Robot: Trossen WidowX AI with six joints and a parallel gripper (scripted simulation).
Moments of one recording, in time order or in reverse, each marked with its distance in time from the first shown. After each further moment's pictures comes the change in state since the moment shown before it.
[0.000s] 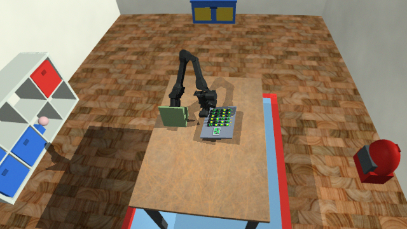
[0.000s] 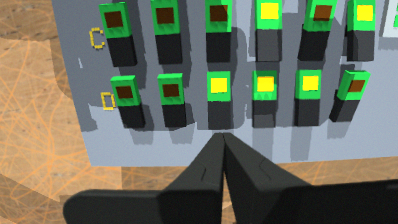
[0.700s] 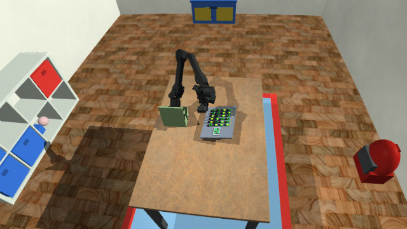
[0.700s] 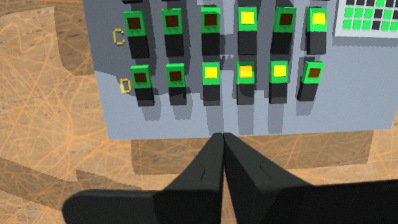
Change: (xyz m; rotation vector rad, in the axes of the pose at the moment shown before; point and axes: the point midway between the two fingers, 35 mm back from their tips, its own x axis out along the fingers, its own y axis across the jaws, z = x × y) arm -0.044 0.000 0.002 -0.007 0.008 -0.025
